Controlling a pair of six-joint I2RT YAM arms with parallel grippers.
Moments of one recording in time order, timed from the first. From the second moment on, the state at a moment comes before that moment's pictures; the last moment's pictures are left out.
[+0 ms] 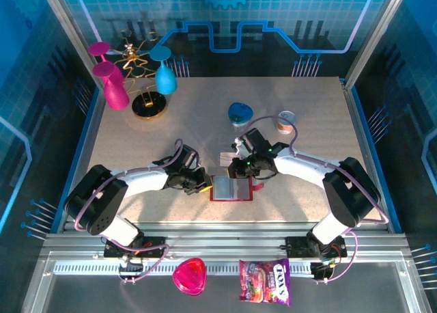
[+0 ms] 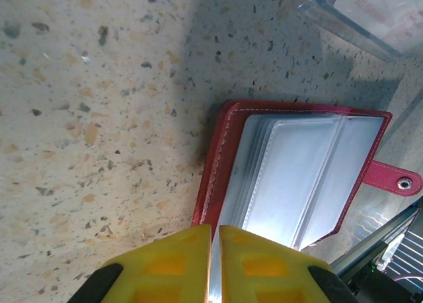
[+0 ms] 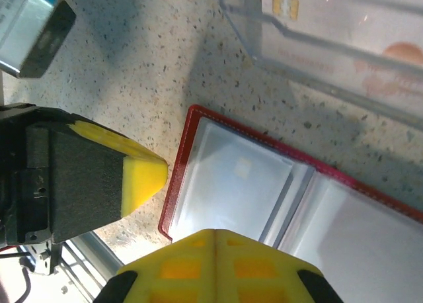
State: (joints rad) left arm -0.55 1.53 0.64 -0.15 0.45 -1.00; right arm 0.65 1.59 0.93 -0.40 -0.44 0.54
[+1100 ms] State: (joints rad) left arm -0.56 1.57 0.65 -0.14 0.47 -1.00; right arm 0.71 1.66 0.86 -0.26 -0.52 0.75
